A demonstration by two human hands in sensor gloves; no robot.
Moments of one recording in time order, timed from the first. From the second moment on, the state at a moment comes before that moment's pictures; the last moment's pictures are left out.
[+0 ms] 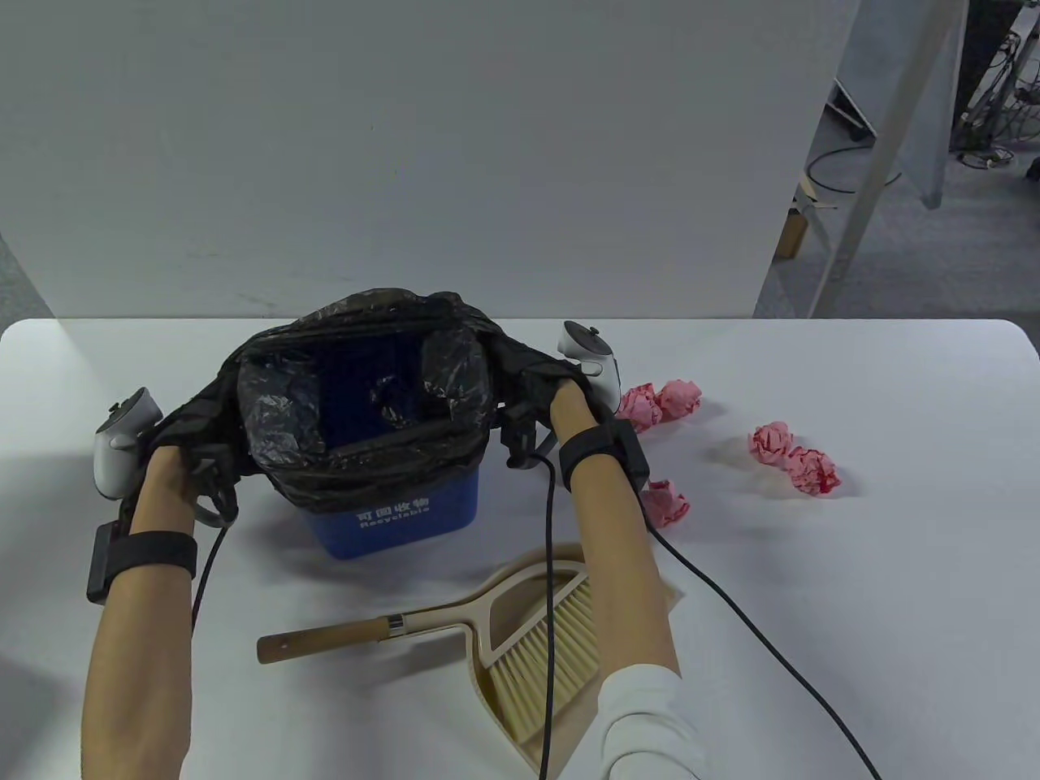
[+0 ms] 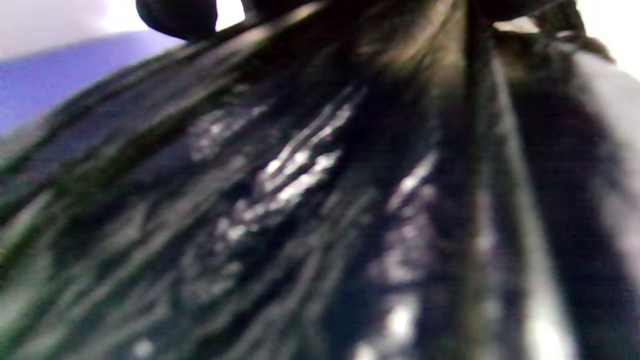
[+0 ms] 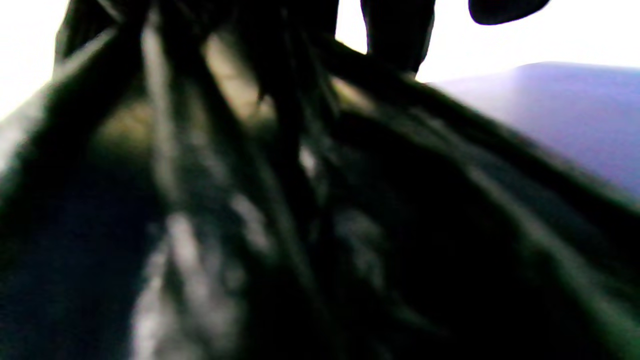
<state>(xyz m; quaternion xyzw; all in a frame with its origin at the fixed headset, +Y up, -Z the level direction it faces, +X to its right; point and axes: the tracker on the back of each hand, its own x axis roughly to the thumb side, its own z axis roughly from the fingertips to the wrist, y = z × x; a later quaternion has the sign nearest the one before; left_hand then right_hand) -0.407 -0.669 -0.505 -0.23 0.11 0.75 0.61 0.017 -0.680 -0.605 0.05 0.32 0.61 0.72</state>
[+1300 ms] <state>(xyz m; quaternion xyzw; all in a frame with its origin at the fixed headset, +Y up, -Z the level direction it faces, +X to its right) -0.427 -0.646 -0.456 -0.01 0.11 0.50 0.86 0.059 -0.668 -0.552 -0.02 0.24 0.78 0.58</state>
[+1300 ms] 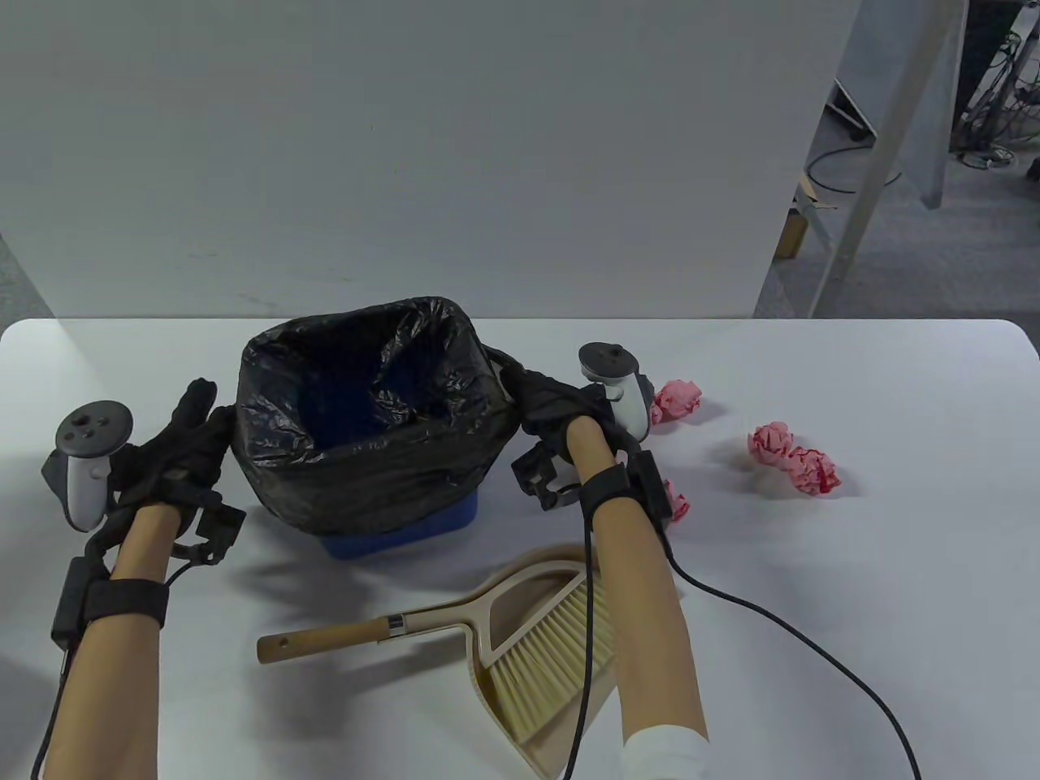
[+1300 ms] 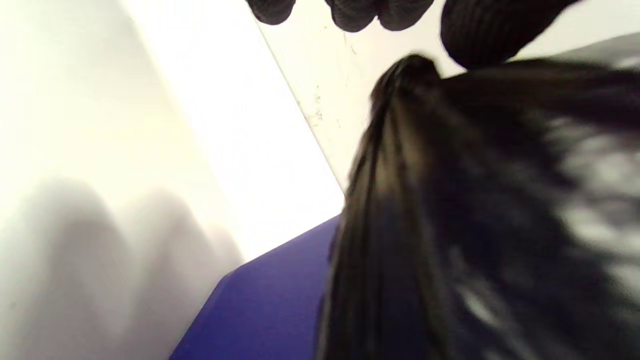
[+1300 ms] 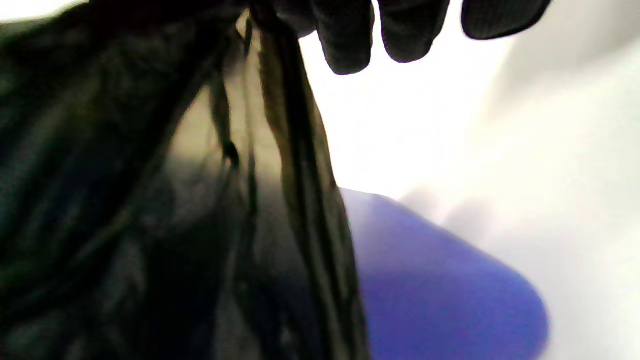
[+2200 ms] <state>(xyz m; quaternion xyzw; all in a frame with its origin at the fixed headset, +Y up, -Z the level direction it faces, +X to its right) -0.330 -0.637 -0.328 -0.11 0.06 0.37 0.92 0.164 -0.681 -0.351 0.06 -0.10 0.92 0.37</state>
